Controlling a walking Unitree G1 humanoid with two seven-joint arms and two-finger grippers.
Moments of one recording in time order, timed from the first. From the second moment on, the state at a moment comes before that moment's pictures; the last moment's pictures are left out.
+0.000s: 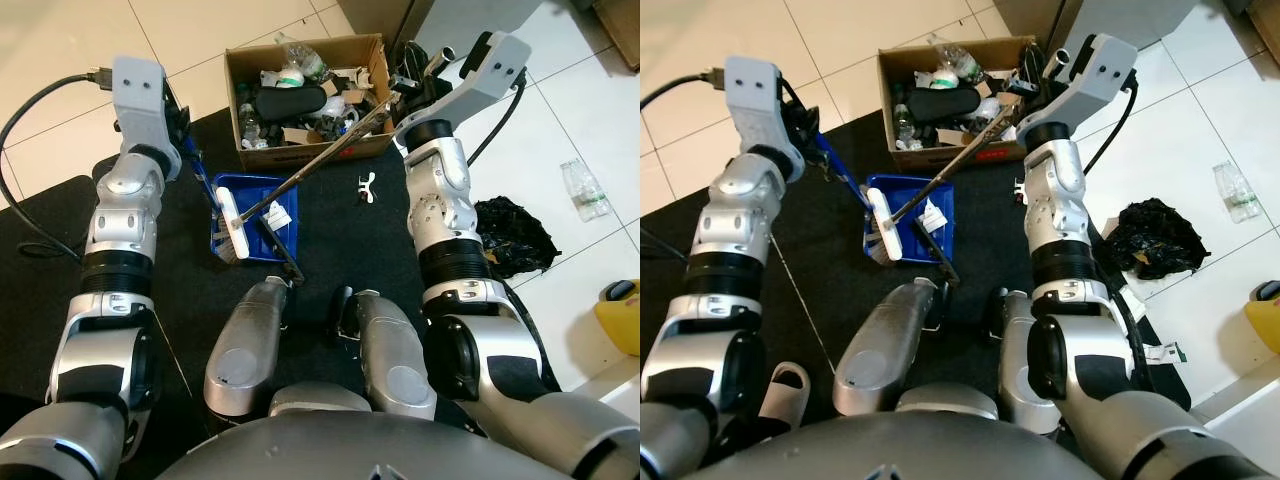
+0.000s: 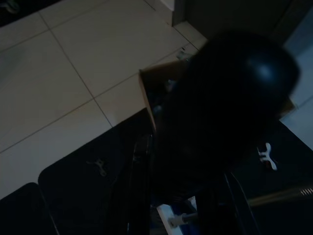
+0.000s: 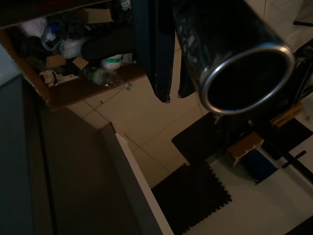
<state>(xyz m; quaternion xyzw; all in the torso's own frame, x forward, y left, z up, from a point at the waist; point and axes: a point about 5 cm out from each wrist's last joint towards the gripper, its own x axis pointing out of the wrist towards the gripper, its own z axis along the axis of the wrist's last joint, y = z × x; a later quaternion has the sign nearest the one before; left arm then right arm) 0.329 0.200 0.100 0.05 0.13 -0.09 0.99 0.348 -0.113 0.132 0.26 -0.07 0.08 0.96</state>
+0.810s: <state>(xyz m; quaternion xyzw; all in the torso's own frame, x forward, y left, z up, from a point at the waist) 0.297 0.153 0.088 -0.07 0.12 -0.25 0.96 0.348 -0.266 0.226 0.06 -0.27 -0.13 0.95</state>
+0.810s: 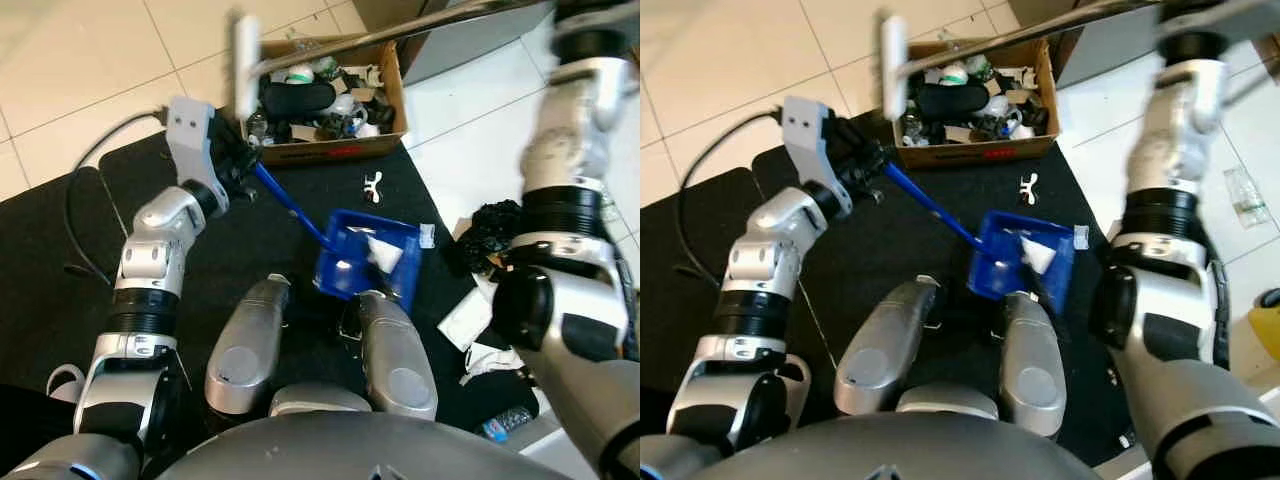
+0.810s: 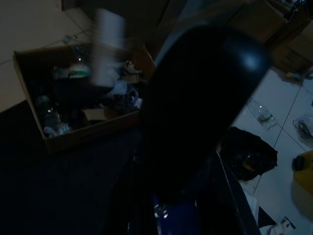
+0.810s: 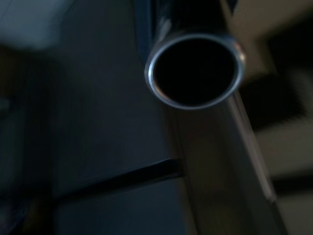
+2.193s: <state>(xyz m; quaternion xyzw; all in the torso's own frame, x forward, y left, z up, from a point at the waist) 0.313 0.160 0.134 -0.09 0.03 -0.20 0.98 0.319 -0.347 0.182 0.03 -0.18 -0.37 0.91</state>
